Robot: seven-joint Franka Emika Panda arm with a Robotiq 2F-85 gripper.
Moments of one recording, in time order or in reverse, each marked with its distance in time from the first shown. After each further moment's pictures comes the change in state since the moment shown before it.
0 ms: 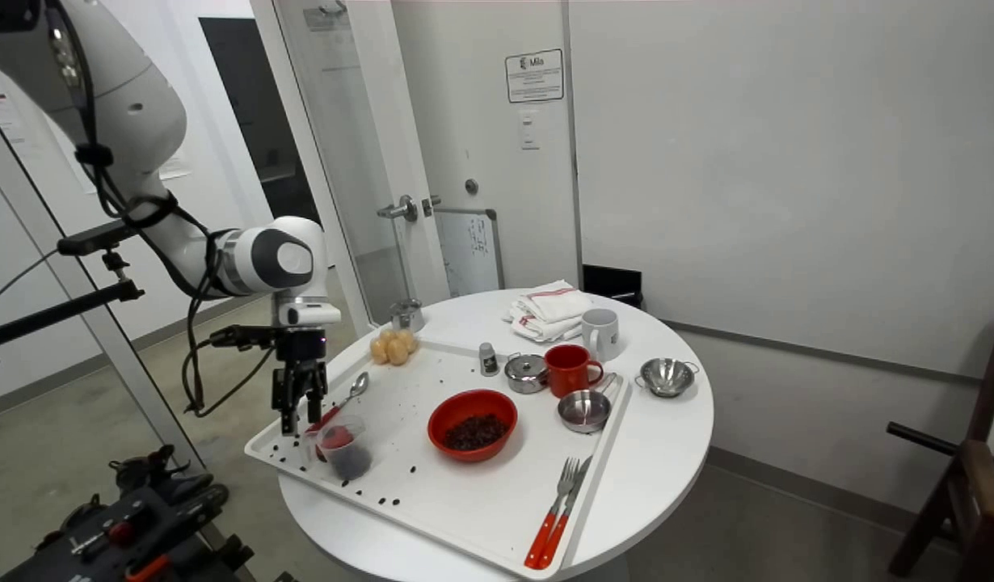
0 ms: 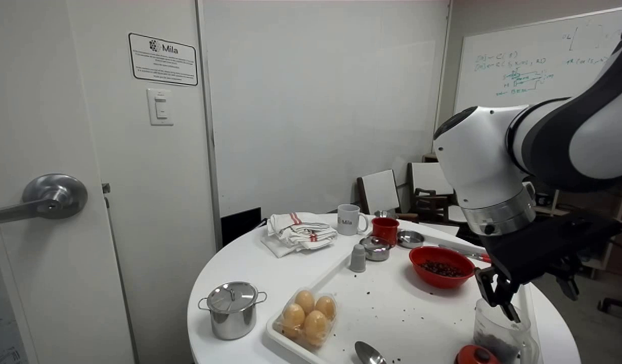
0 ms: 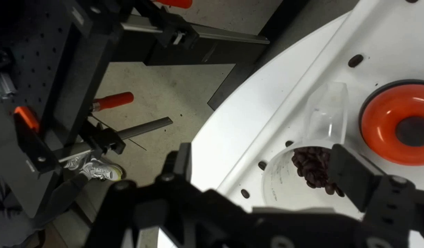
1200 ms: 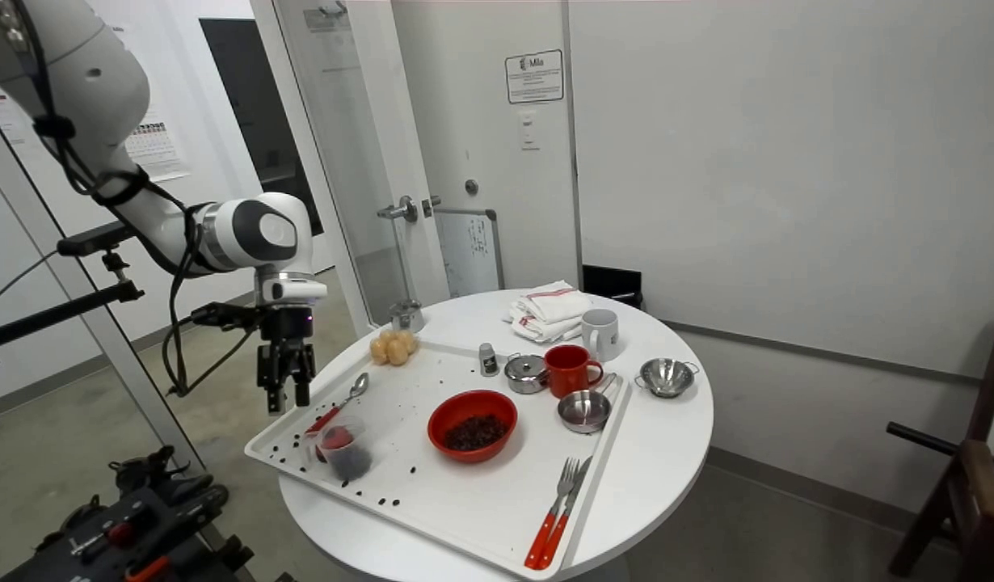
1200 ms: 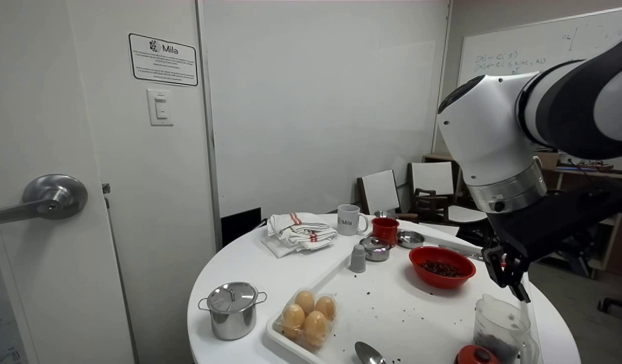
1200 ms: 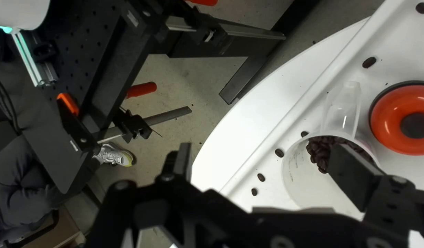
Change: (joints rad) arm 0.025 -0.101 0.003 -0.014 -0.020 -0.107 0.000
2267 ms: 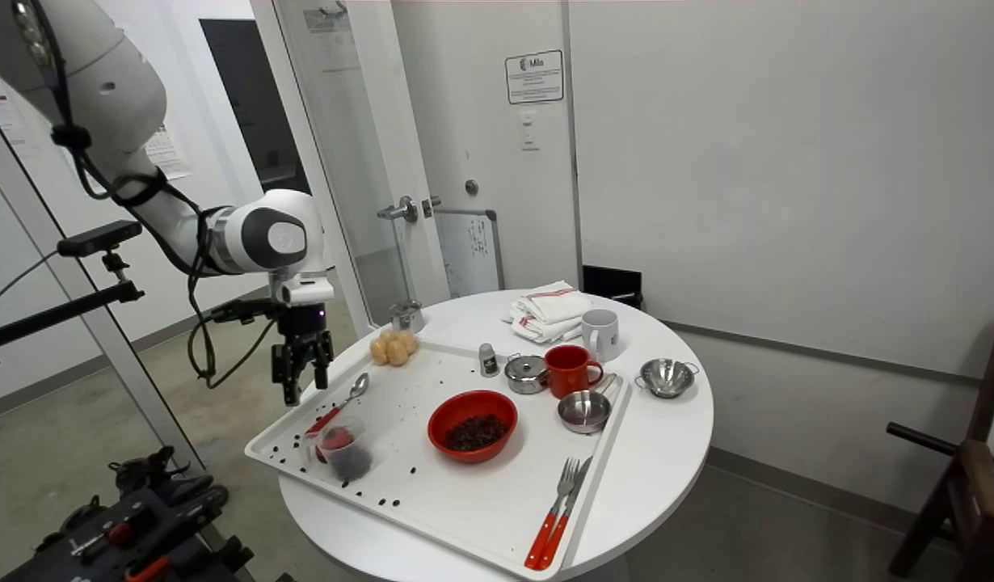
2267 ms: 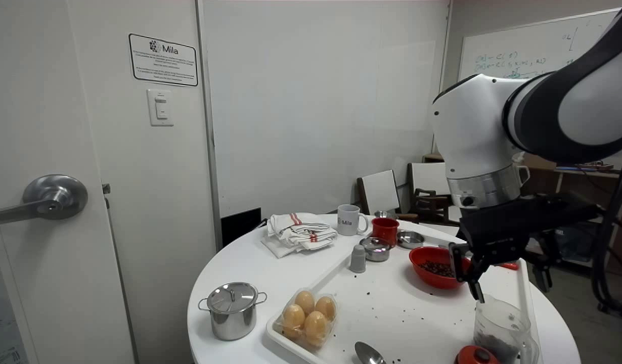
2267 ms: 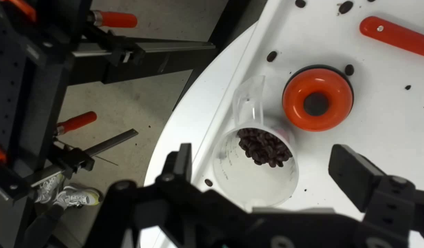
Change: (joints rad) arm -0.013 0.045 -0.002 0.032 0.108 0.190 0.074
